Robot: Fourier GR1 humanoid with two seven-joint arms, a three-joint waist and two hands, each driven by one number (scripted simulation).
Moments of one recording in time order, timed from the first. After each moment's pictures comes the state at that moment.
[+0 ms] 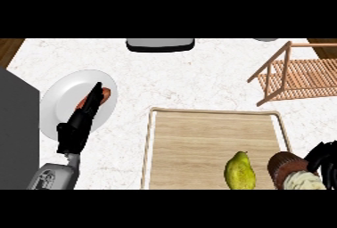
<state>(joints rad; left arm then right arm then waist) -0.15 0.21 -0.14 -1.44 0.00 0.11 0.00 0.21 -0.40 0.06 -2.38 0.38 0.04 0.56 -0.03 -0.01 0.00</state>
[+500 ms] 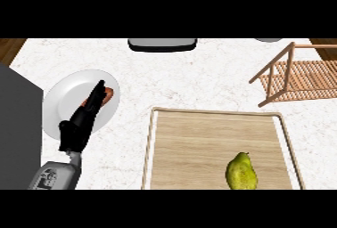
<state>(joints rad) -0.16 0.20 -0.14 -1.45 -0.01 0.10 0.02 0.04 -0.53 -0.36 -2.40 0.16 0.08 0.70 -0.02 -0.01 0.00</state>
